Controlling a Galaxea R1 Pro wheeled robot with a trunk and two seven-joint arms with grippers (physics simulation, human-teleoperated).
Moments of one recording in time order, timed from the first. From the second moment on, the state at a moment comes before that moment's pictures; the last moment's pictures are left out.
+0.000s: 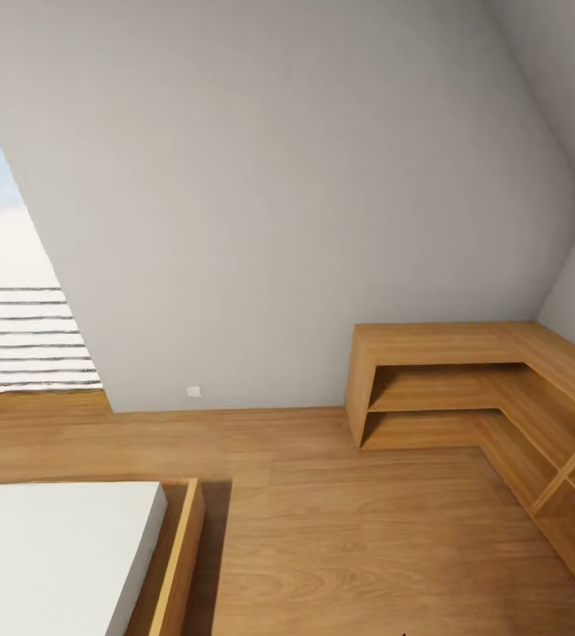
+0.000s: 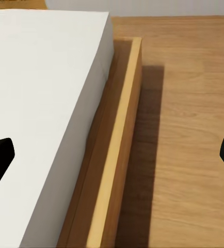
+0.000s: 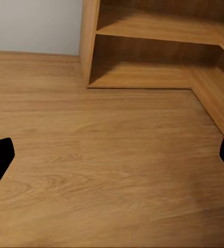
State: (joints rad) left arm 0.12 -0.01 0.04 -0.24 0.00 -1.05 0.24; right arm -0.24 0.04 0.49 -0.01 -0.23 -1.01 -0.49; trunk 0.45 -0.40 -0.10
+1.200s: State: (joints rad) left arm 0.12 -0.01 0.03 -0.24 -0.01 -1.01 0.24; right arm -0.24 0.04 0.49 -0.01 -0.23 -1.01 -0.48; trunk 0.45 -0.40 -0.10
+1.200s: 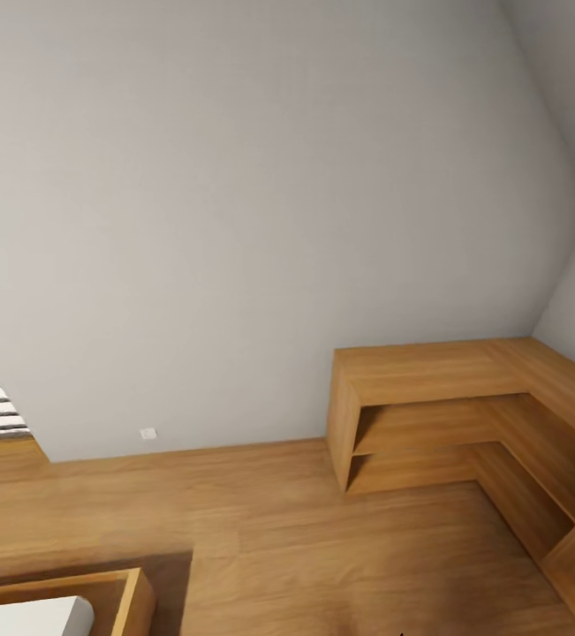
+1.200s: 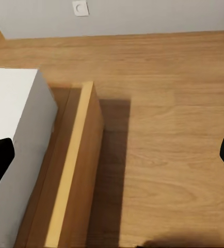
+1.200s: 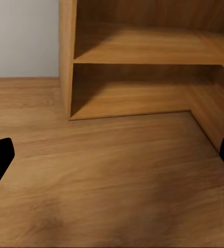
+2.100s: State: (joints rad) left arm 0.12 -0.01 0.03 -0.24 -0.01 -1.00 0.24; right arm -0.24 0.04 0.49 -0.01 -0.23 -1.00 -0.48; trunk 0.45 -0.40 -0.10
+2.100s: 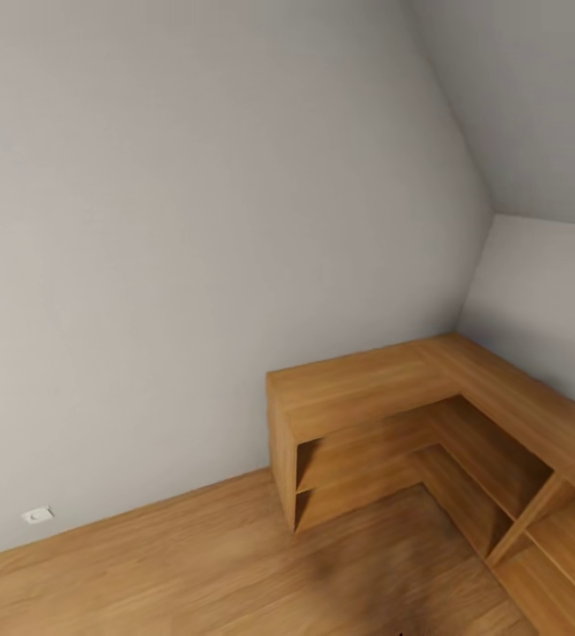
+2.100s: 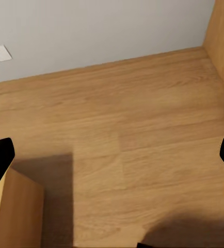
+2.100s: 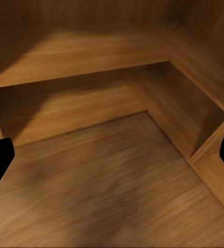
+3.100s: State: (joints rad) left arm 0.12 -0.01 0.04 -0.25 0.00 -0.99 0.24; right arm -0.24 0.04 0.49 -0.01 -0.23 -0.98 -0.48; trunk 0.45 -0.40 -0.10
